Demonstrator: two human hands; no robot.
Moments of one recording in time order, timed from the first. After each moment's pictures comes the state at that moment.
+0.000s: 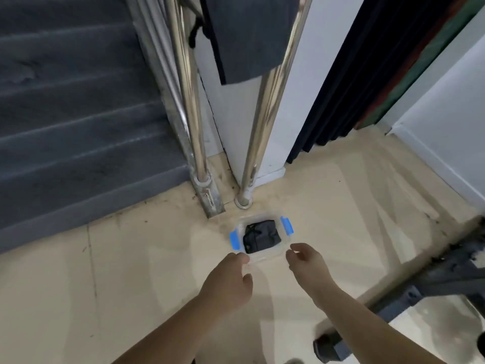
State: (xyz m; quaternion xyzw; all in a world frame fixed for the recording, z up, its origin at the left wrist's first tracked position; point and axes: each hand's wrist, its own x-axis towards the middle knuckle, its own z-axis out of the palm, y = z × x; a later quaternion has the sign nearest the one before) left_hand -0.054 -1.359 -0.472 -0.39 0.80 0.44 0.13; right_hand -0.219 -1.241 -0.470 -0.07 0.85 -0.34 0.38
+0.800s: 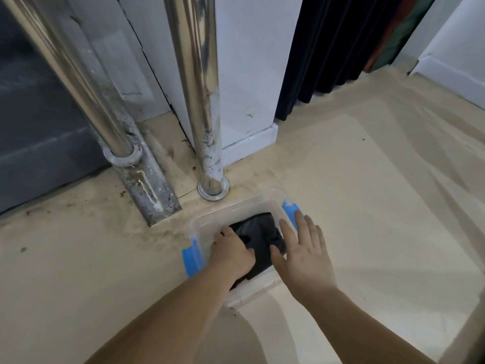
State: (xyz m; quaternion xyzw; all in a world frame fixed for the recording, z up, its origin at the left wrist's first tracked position) left_hand -0.272 -1.424 -0.910 -0.48 0.78 0.36 0.18; right_hand -0.344 -1.283 -0.881 -0.34 0.92 -0.08 0.15
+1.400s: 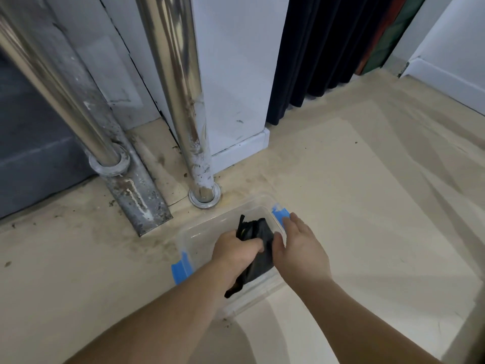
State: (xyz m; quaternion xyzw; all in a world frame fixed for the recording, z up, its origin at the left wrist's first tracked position) left_hand -0.299 -1.418 -0.876 -0.54 0.56 0.62 0.06; right_hand -0.371 -1.302 -0.859 -0.27 0.93 -0.17 0.18
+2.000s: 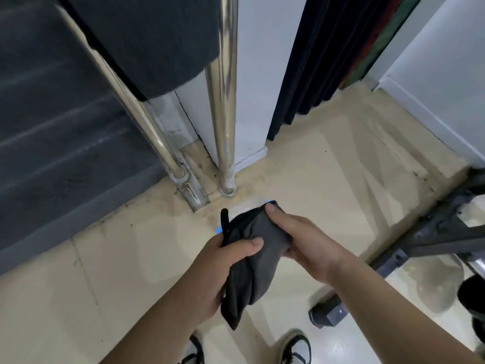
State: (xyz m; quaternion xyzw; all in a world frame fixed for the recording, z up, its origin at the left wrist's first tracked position) left_hand -0.141 -1.392 -0.343 -0.44 0.36 0.82 0.06; right_hand -0.297 -1.284 -0.364 -0.04 0.65 -0.45 0.61
